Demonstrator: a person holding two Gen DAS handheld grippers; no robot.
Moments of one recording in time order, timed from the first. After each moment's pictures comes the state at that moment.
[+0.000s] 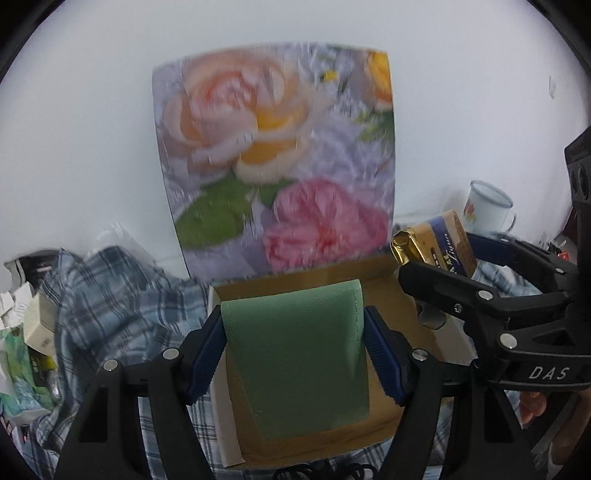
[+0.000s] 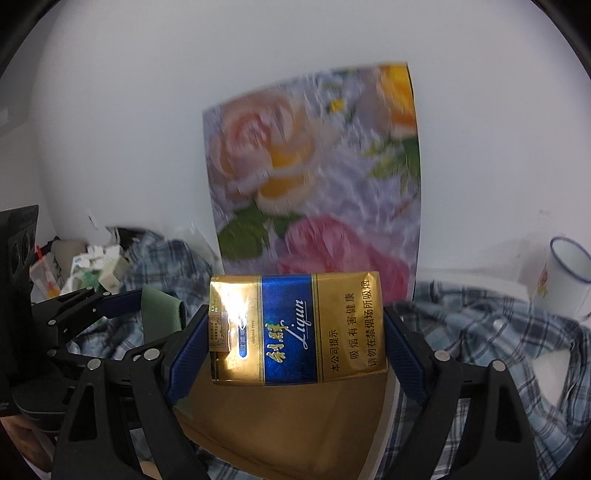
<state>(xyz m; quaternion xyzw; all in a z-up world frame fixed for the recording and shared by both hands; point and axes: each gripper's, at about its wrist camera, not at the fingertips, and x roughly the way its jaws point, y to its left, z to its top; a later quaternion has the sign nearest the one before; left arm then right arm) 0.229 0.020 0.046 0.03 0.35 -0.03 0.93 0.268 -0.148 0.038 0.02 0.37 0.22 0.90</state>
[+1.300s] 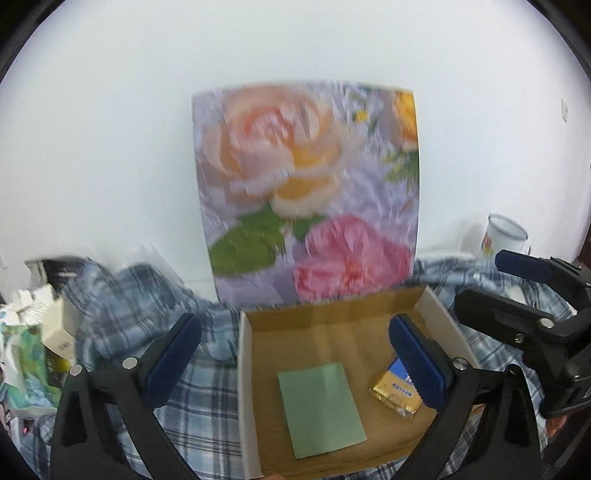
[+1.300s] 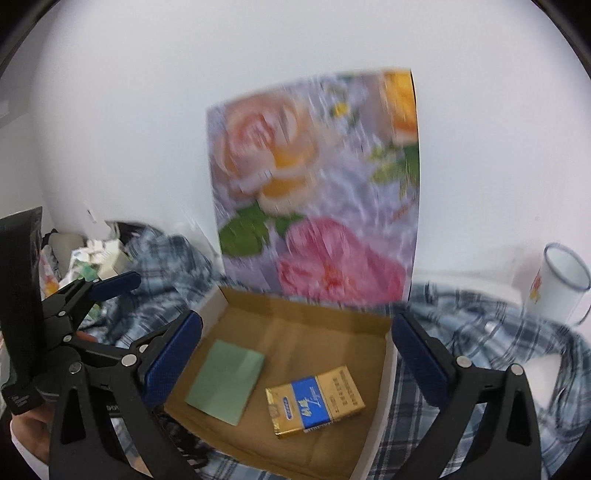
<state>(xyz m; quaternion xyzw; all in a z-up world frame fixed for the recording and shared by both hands) 0.214 0.034 0.074 0.02 0.28 0.02 0.96 0.255 -0.146 0.061 0.01 0.35 0.22 0.91</state>
